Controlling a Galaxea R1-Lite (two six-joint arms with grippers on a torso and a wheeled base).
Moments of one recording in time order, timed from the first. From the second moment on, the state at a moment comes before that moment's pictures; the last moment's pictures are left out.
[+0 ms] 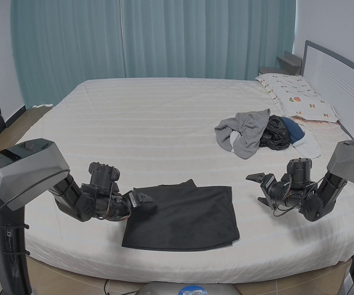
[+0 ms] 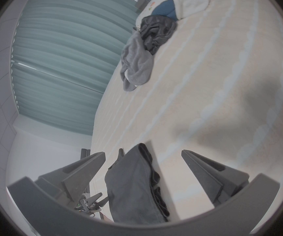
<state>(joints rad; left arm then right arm) -0.30 2.30 -0.94 -0.56 -0.25 -0.69 0.18 2.27 -0.74 -1.01 0.25 1.04</state>
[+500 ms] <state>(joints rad) -0.31 2.32 -0.94 -0.57 -0.21 -0.68 0.16 2.27 -0.72 -1.02 0.26 1.04</state>
